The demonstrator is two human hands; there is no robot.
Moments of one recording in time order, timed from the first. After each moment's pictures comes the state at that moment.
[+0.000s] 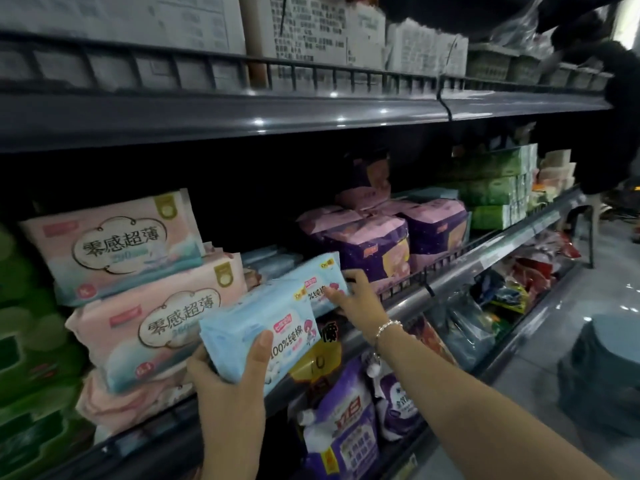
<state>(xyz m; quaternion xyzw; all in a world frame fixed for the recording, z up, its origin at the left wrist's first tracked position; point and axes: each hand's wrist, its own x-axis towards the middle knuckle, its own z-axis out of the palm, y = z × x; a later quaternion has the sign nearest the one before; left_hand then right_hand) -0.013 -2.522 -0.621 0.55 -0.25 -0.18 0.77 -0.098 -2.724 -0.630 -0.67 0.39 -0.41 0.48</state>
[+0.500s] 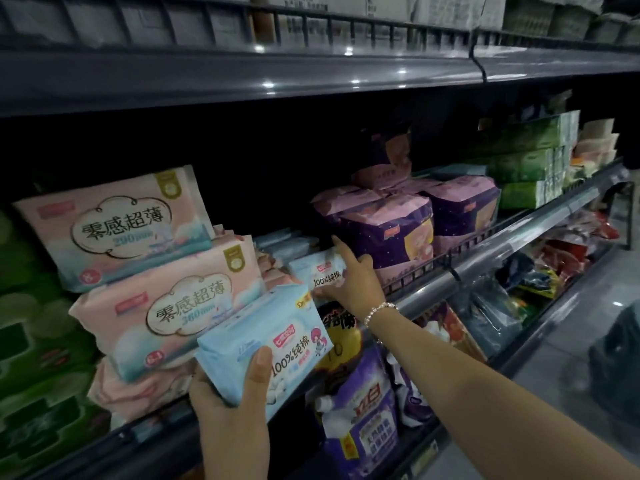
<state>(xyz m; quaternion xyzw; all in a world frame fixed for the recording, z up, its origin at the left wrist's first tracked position) -0.016 -2.508 -0.637 0.54 -0.19 -0.17 0.80 -0.066 -2.727 -0.625 -0.78 0.44 -0.33 0.29</state>
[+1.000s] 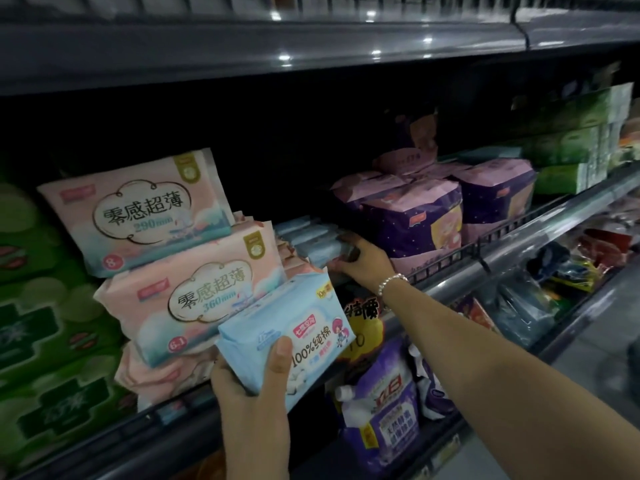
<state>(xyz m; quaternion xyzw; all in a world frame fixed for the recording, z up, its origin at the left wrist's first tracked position) -0.010 -2.512 -0.642 0.53 -0.17 -0.20 0.81 -0.044 -2.755 -0.629 -0.79 0.39 -0.33 0.33</state>
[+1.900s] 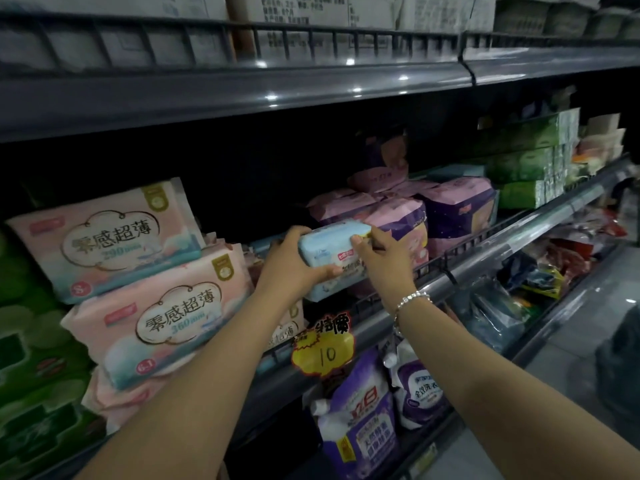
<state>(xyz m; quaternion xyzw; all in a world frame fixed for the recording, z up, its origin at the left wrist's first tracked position) 0.021 -2.650 -0.555 0.73 -0.56 -0.06 0.38 -0.109 -2.731 -0.593 -0.61 0.35 -0.54 0.46</state>
